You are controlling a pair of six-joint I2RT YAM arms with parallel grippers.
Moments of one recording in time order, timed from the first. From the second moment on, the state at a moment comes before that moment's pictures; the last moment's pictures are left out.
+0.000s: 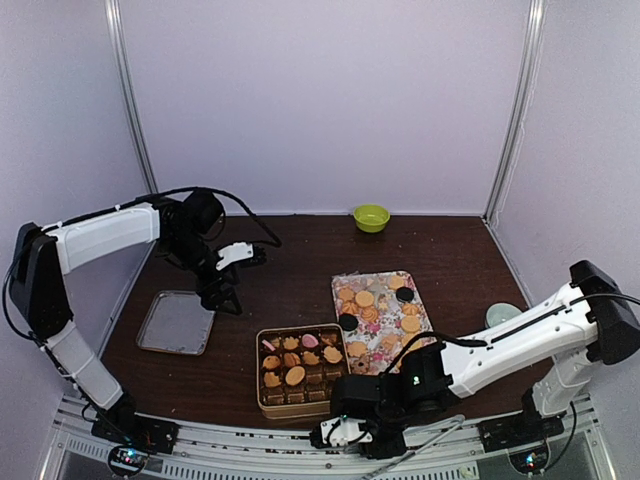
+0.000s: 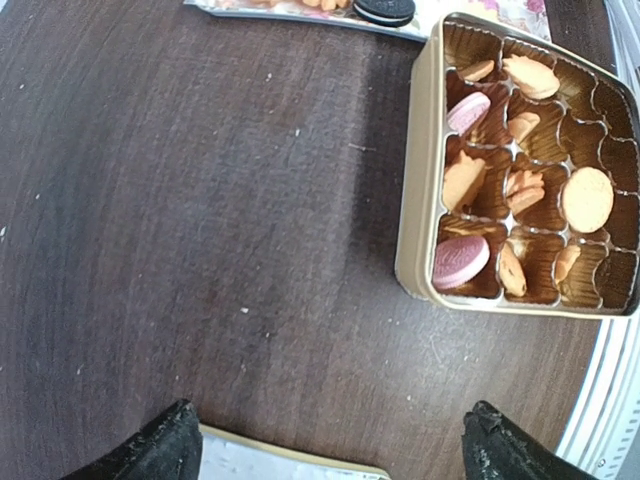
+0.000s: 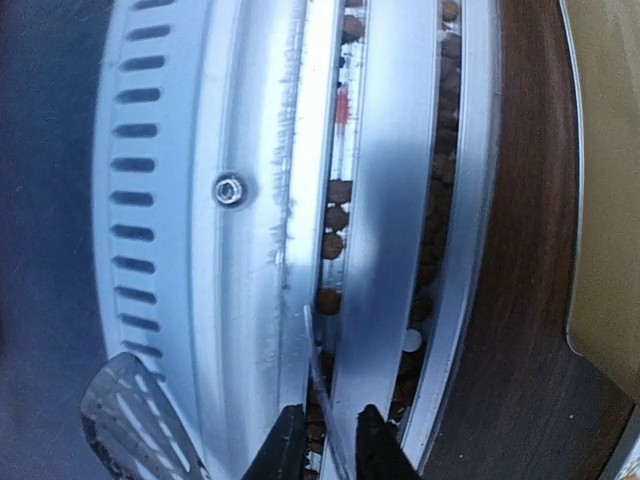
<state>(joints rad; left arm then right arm) -0.47 1.63 1.31 -0.96 0.38 0.79 1.50 1.68 1.03 -0.66 -0.11 -0.14</state>
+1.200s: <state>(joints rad) -0.50 1.04 1.35 -1.19 0.51 1.03 1.19 2.00 2.10 -0.90 0.20 -0.11</state>
